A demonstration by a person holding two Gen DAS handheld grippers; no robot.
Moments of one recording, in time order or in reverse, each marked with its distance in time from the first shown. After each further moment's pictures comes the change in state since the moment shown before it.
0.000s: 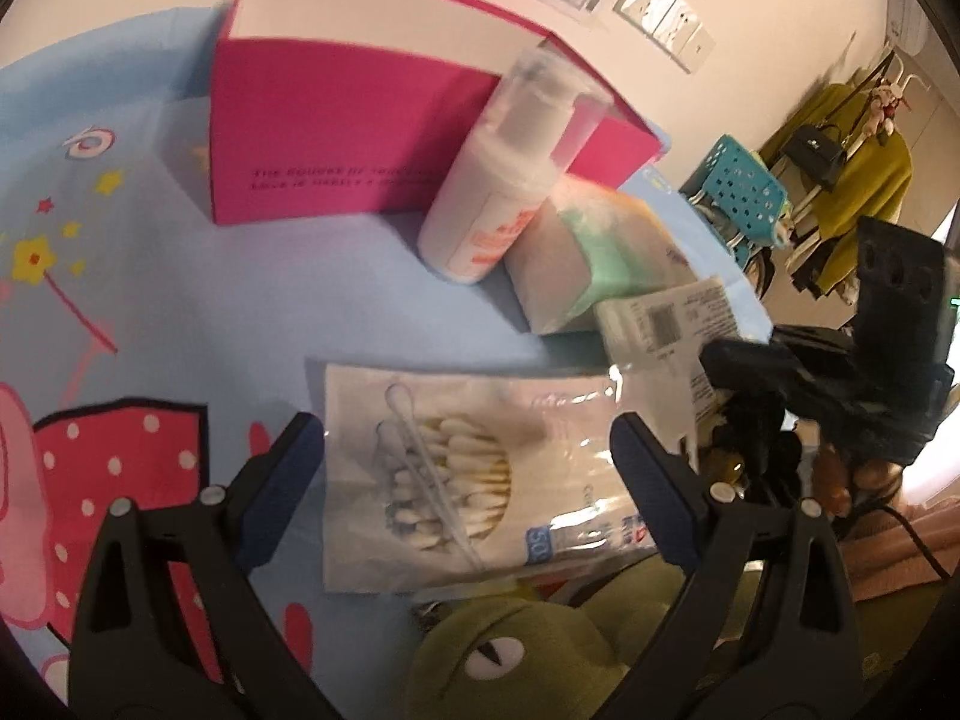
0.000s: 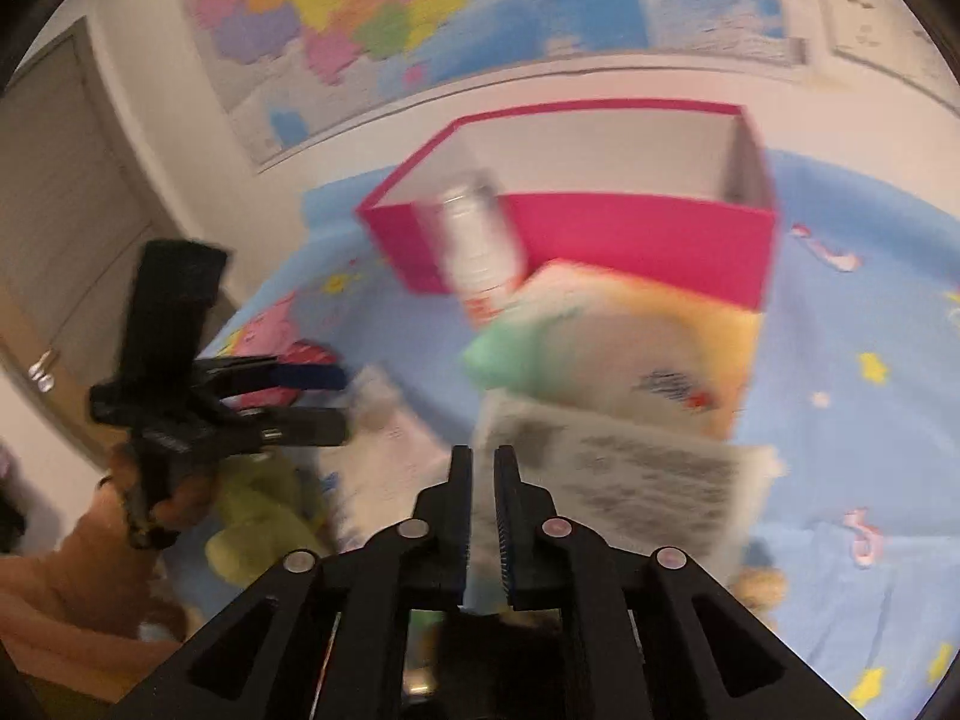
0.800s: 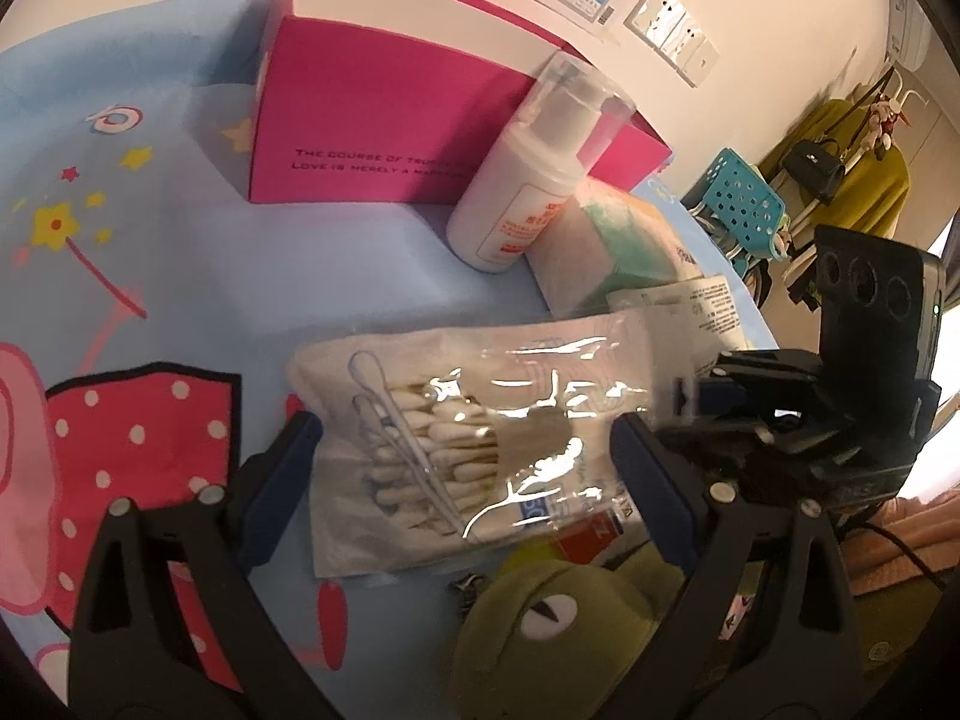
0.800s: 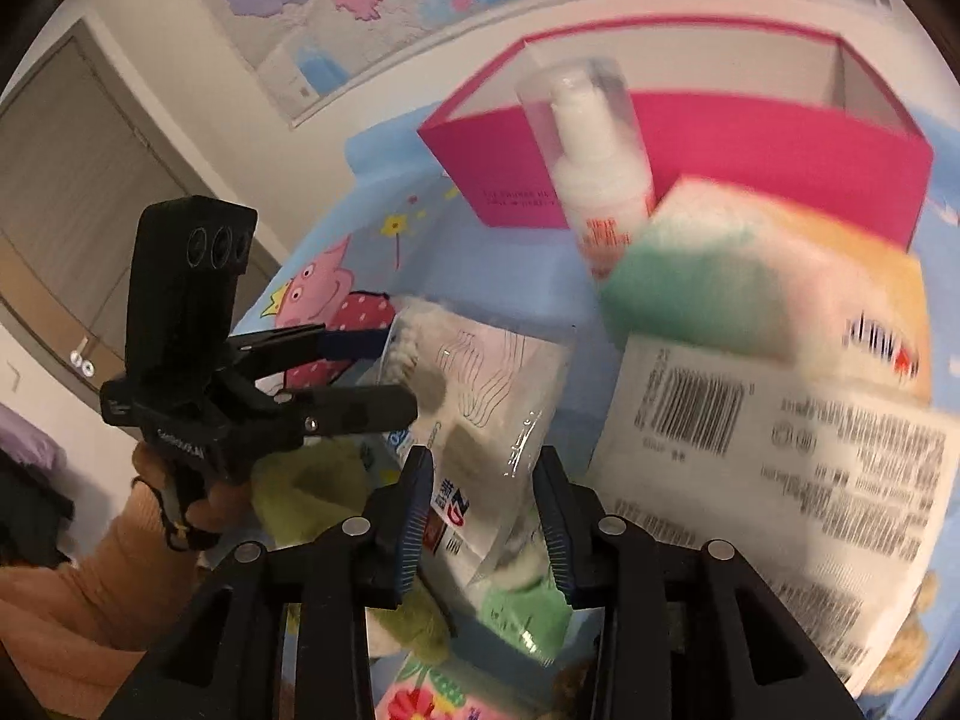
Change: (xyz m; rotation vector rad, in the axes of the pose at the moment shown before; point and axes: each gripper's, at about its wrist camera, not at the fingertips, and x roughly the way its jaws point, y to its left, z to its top) left arm -0.011 0.021 -0.014 -0.034 -0.030 -0.024; right arm 0.049 0.020 0.005 -0.004 0.068 0.050
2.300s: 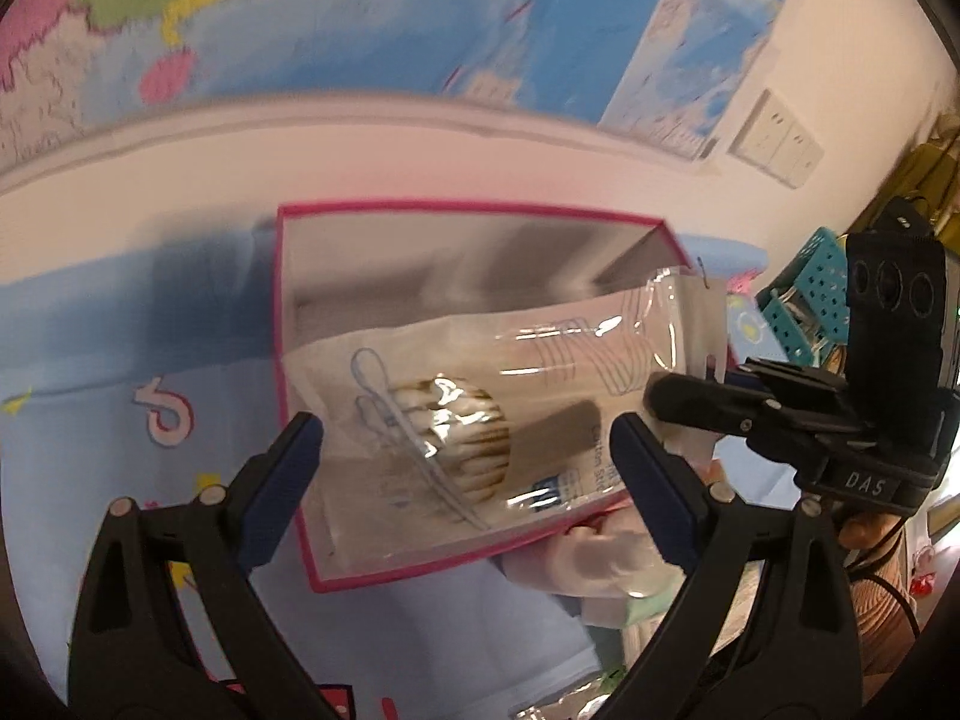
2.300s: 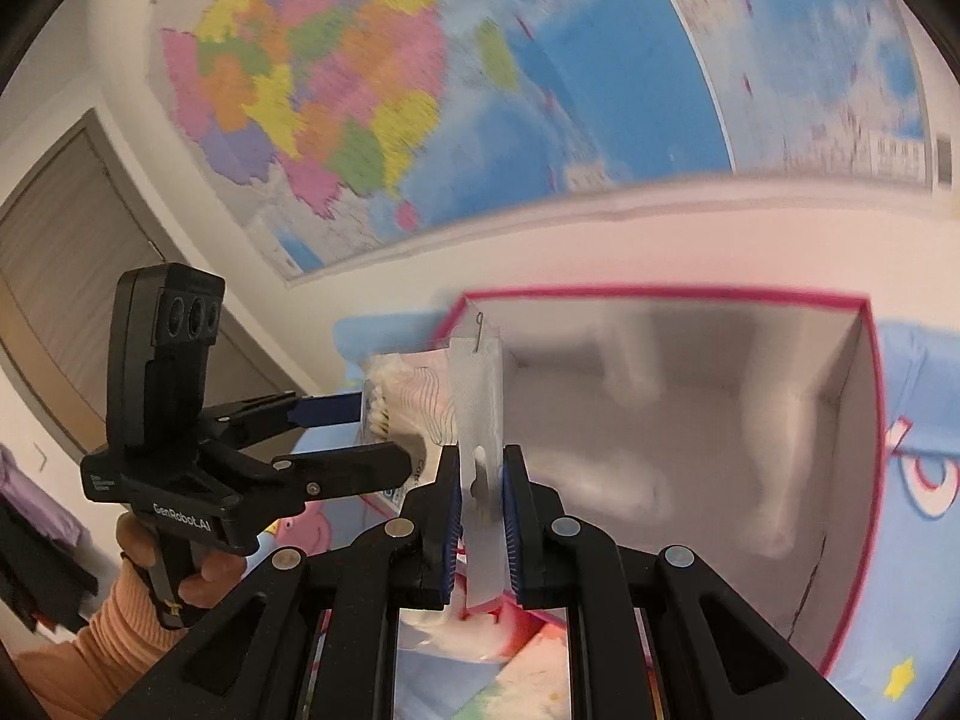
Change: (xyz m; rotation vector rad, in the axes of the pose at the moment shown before) left arm 0.001 -0.011 0.188 -0.023 -0.028 0.264; right arm -0.016 -0.094 0.173 0.089 -0.157 0.110
